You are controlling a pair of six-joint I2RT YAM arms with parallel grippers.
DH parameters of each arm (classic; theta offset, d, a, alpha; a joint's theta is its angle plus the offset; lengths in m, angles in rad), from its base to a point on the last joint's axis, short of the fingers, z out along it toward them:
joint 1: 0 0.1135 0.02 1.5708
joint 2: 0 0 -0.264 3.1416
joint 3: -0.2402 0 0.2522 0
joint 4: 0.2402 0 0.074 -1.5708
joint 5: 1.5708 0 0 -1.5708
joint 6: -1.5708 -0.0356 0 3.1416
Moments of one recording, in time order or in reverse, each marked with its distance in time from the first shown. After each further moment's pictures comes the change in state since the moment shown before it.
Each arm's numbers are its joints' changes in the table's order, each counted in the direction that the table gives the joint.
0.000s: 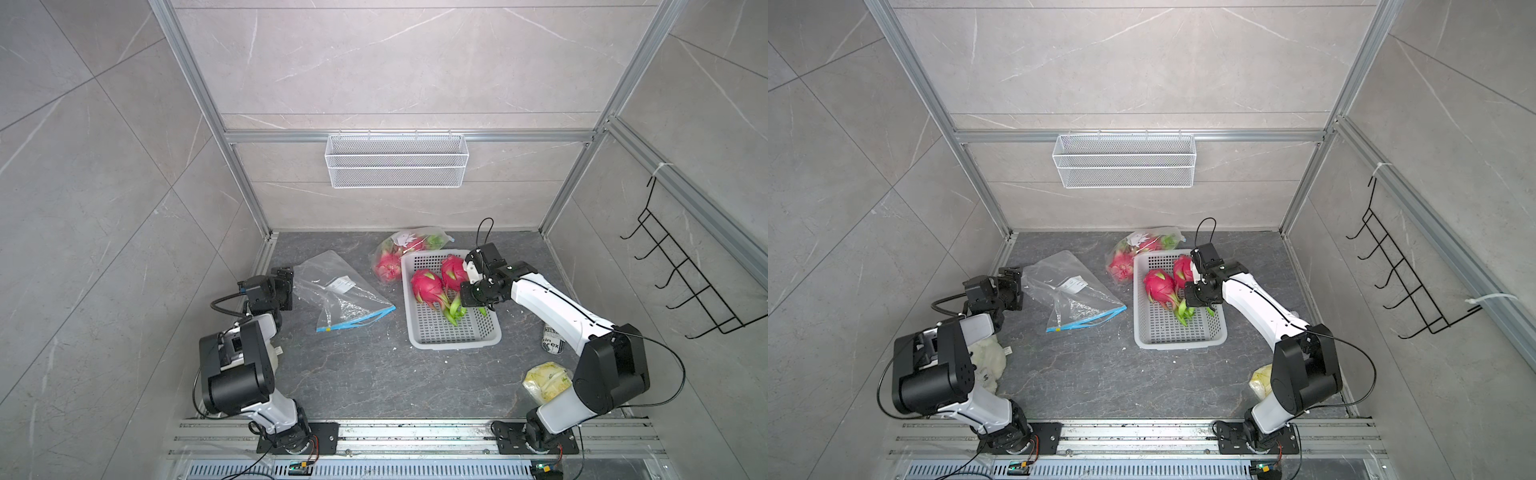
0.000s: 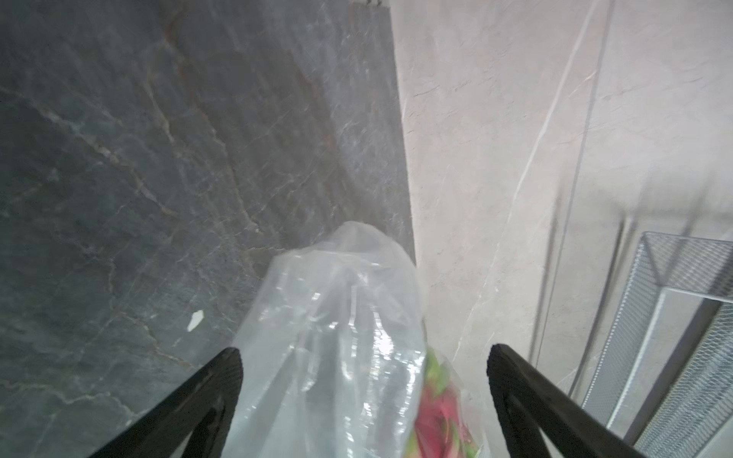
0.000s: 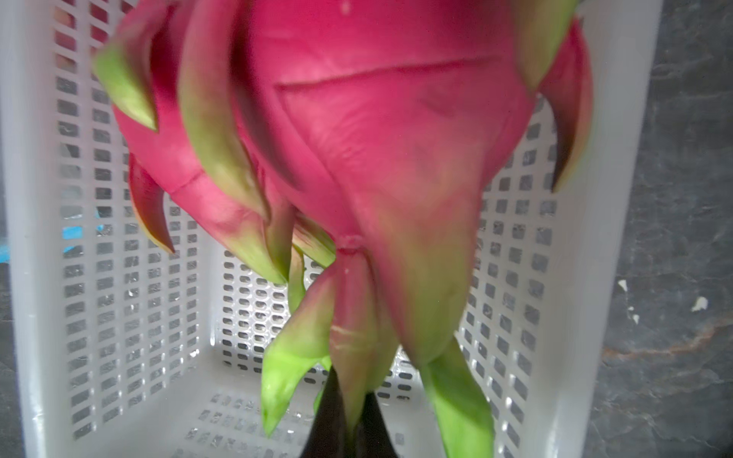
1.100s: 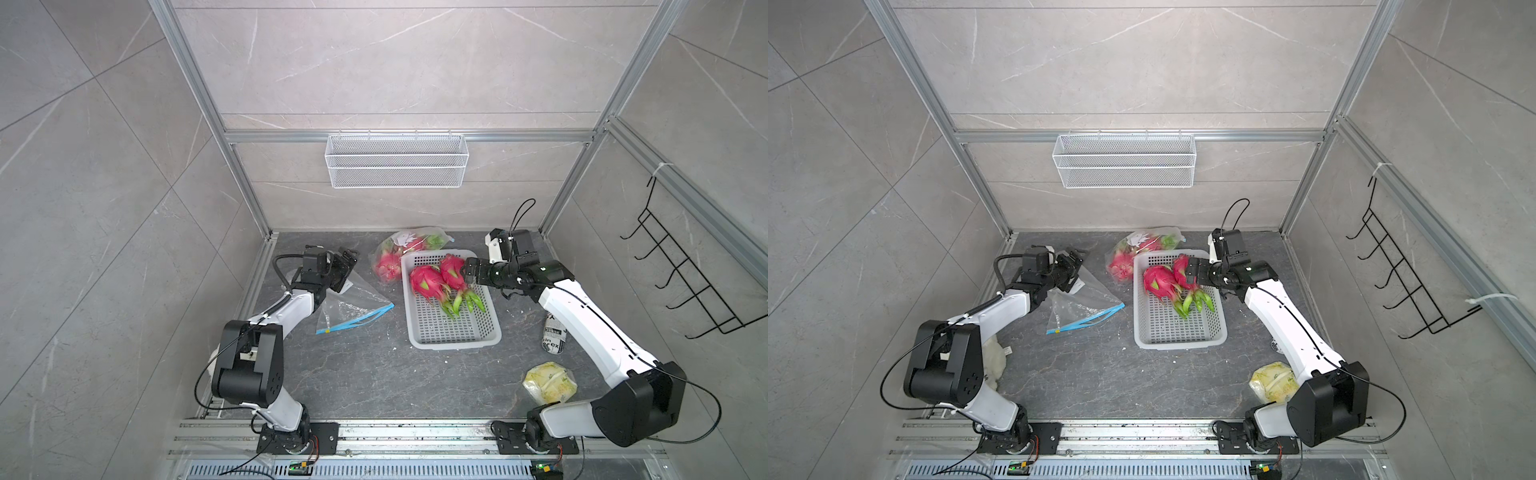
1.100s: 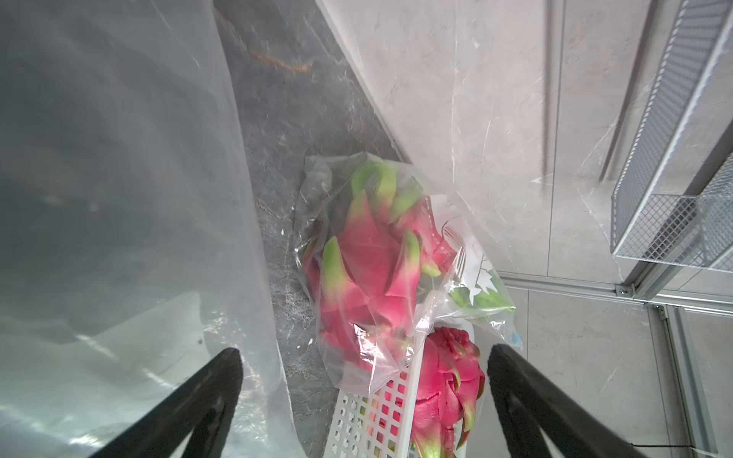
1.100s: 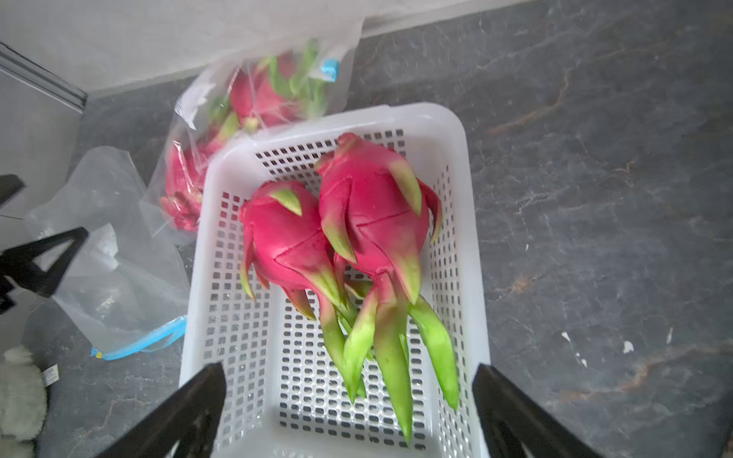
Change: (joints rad) left arm -0.488 -0.104 -0.265 0.238 0.004 -0.071; right arm -0.071 0.181 -0.059 -0.125 -0.013 -0.093
